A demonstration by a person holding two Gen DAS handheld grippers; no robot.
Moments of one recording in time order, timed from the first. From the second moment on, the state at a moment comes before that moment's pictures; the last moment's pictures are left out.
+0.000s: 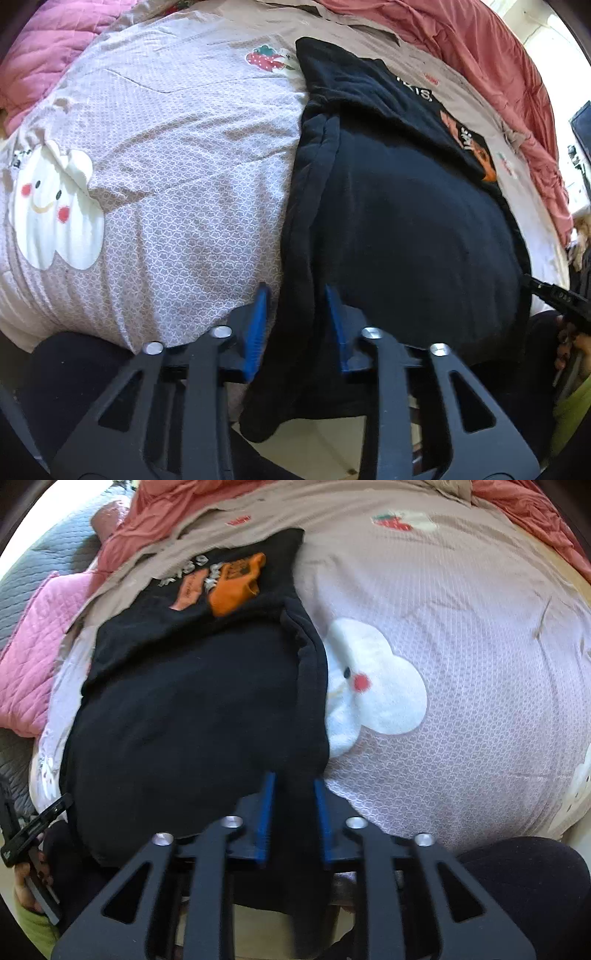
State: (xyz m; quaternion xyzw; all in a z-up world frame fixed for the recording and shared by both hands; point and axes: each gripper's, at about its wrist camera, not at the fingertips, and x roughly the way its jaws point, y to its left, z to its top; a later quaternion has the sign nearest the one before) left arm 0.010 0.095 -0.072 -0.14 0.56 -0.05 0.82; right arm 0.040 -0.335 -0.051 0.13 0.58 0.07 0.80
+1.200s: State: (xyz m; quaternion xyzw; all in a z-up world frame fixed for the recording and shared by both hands) left arm 0.093 0.117 -0.009 -0.24 0.47 -0.05 0.85; right arm 0.123 -0.376 0.008 0.21 0.41 0.14 0.88
